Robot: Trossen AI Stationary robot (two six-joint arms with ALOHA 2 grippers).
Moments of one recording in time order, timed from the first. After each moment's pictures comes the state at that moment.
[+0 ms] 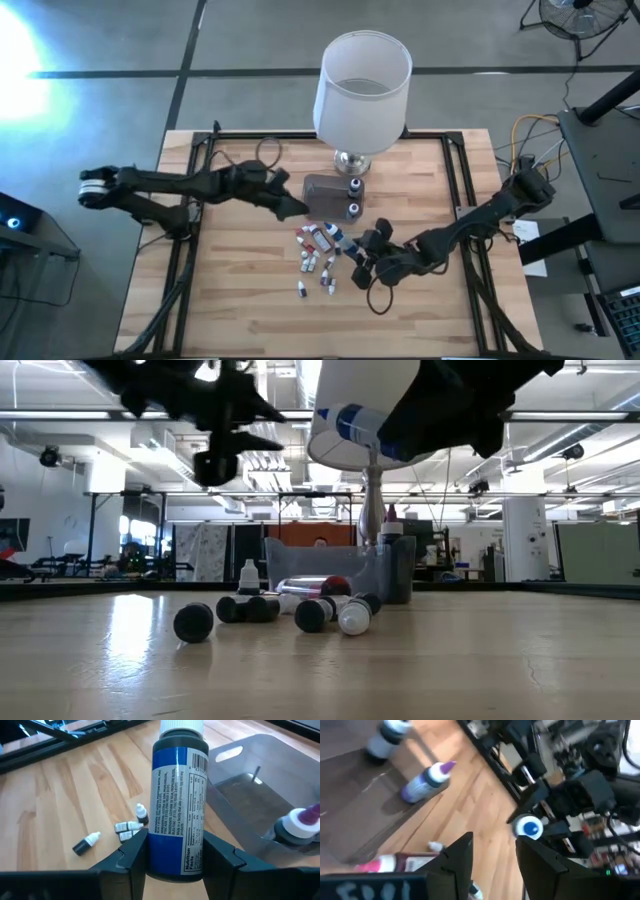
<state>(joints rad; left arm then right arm) 0.15 1.20 0.75 0.10 0.28 -0.85 0.48 1.56 0.96 -0.15 0.71 0.75</state>
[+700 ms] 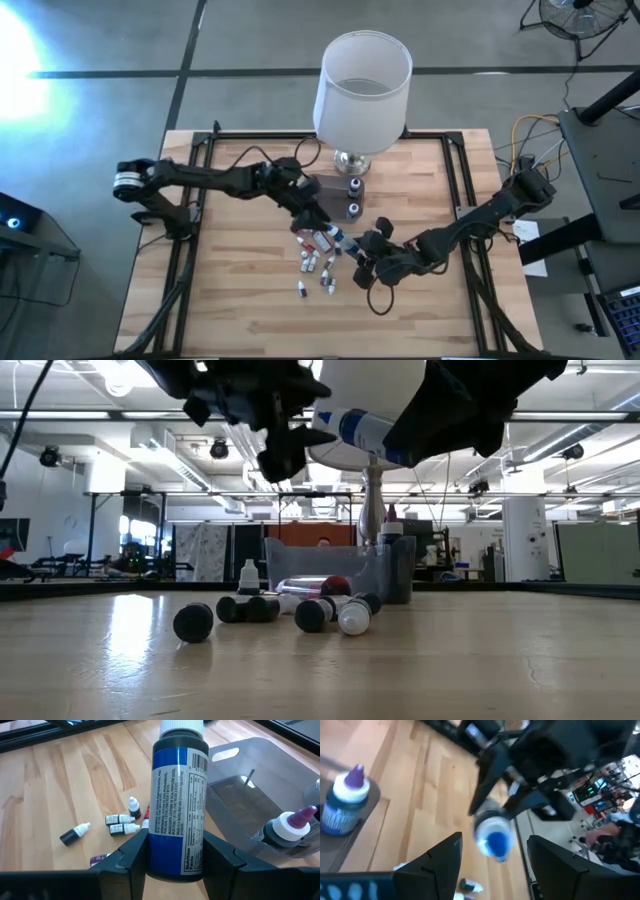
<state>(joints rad) 0.15 1.51 1.00 0.08 0.59 -0.50 0.48 1.56 0.95 -0.18 0.71 0.69</state>
